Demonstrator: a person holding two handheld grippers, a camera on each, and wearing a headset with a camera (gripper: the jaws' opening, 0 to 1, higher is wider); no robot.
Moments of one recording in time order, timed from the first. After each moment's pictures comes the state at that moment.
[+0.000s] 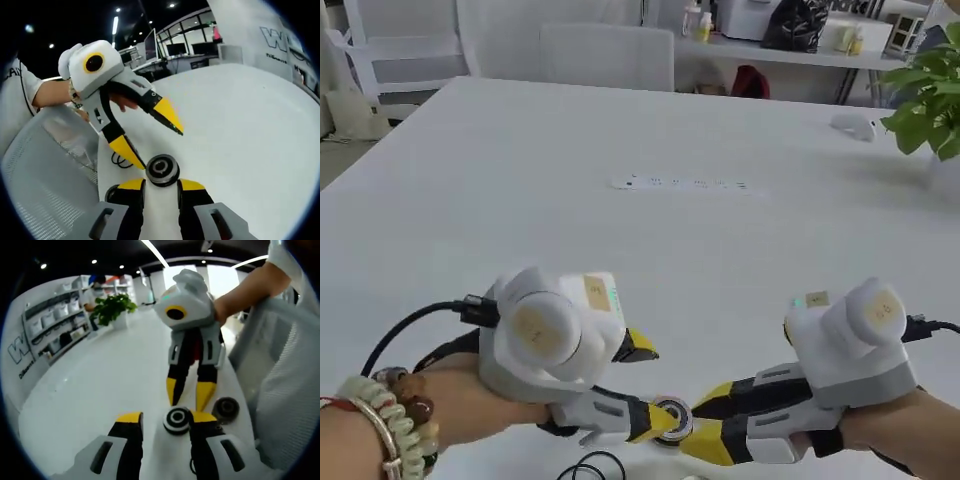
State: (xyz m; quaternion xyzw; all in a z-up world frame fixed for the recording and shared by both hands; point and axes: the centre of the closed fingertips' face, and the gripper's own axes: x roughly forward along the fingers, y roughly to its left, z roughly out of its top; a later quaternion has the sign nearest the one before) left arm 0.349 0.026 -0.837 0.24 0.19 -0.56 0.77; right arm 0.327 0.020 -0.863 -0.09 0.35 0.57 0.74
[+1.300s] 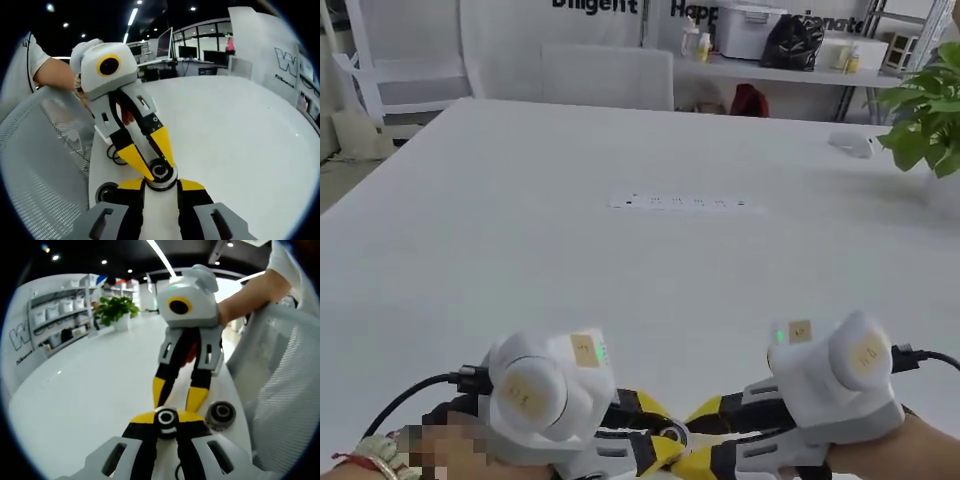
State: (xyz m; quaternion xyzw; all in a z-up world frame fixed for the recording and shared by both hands) left arm 0.339 0.017 -0.849 0.18 0.19 -0.57 0.78; right arm 0.332 0.026 -0.866 -0.17 0.30 0.58 0.74
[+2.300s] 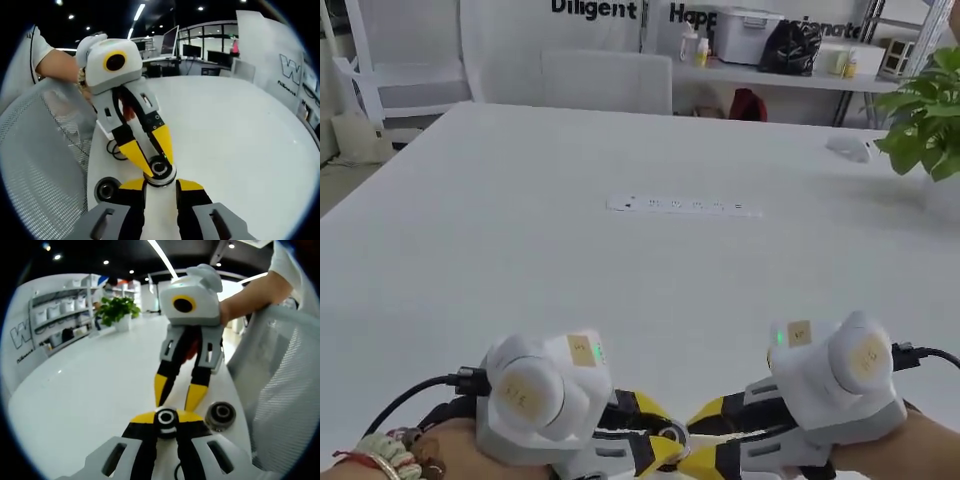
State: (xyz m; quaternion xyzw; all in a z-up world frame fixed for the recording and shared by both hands) left arm 0.339 0.018 -0.848 0.17 0.19 -0.57 0.79; right arm 0.333 0.022 -0.863 -0.20 0.29 0.58 0.73
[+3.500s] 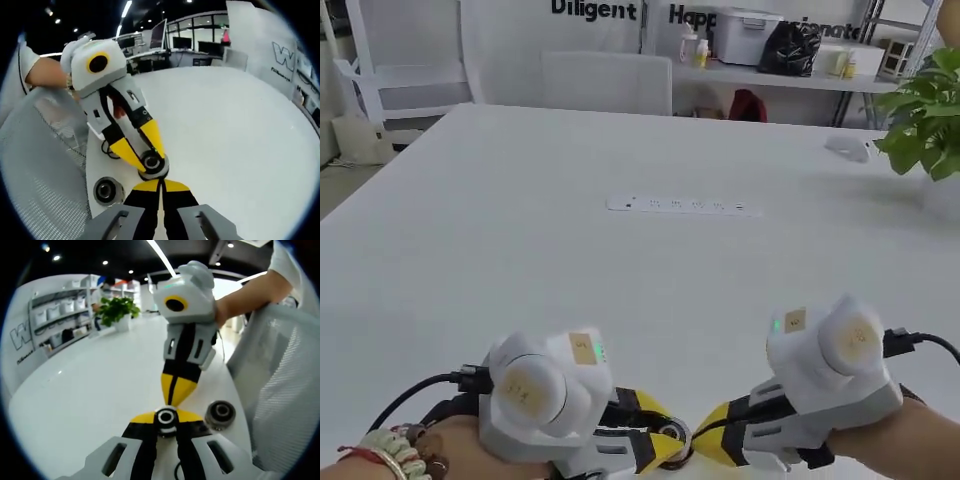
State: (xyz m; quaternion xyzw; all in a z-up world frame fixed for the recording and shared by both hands) left arm 0.338 0.019 -0.848 0.17 0.18 -0.57 0.78; right arm 0.337 0.011 -0.866 -0.15 0.36 0.54 0.75
